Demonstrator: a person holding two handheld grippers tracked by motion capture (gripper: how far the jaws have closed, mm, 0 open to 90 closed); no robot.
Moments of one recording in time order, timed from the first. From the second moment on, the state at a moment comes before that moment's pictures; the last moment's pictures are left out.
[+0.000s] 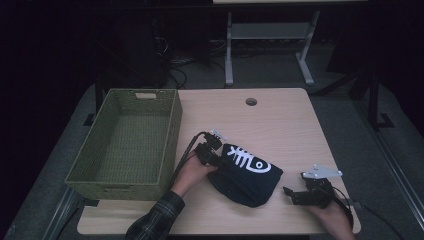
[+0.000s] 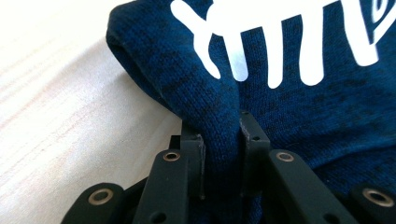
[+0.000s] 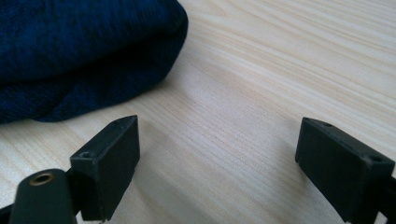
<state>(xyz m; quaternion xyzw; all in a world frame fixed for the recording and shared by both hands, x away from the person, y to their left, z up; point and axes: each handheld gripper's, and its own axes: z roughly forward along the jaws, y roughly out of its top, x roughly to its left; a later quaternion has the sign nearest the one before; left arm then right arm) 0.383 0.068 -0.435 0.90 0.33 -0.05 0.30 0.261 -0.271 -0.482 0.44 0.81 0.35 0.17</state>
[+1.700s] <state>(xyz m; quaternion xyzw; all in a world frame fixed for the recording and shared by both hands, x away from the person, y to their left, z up) 0.377 0.096 -0.266 0.91 0.29 -0.02 0.29 0.261 -0.271 -0.482 0.44 0.81 0.35 0.17</state>
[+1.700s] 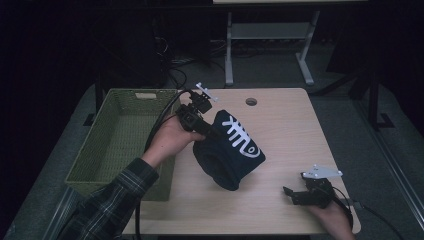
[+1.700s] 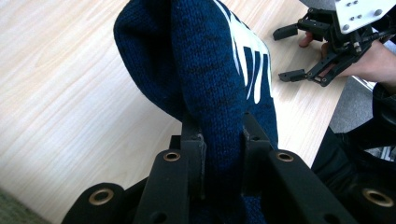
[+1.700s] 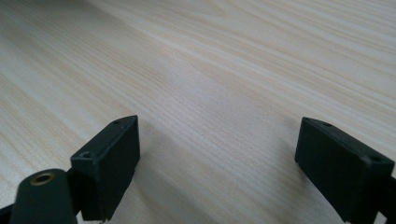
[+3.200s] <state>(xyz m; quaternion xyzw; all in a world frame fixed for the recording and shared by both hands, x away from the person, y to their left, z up) 0.365 0.228 -0.169 0.86 0.38 0.06 0.32 0.261 -0.271 -0.482 0.44 0.80 0.35 0.17</state>
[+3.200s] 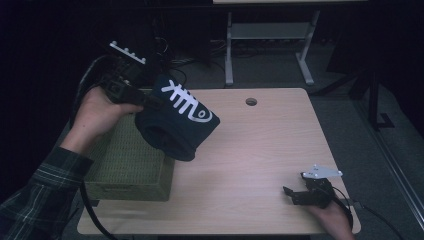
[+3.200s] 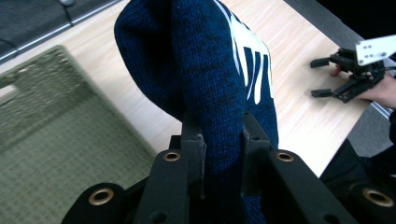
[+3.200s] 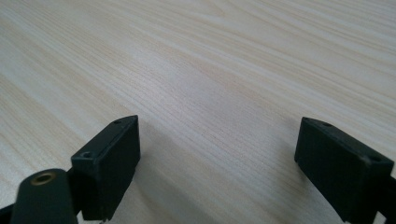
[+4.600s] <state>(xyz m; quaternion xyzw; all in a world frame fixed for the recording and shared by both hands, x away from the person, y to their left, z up) 0.359 0.359 -0.238 0.79 0.53 0.07 0.31 0.261 -0.270 -0.482 0.45 0.80 0.35 0.18</state>
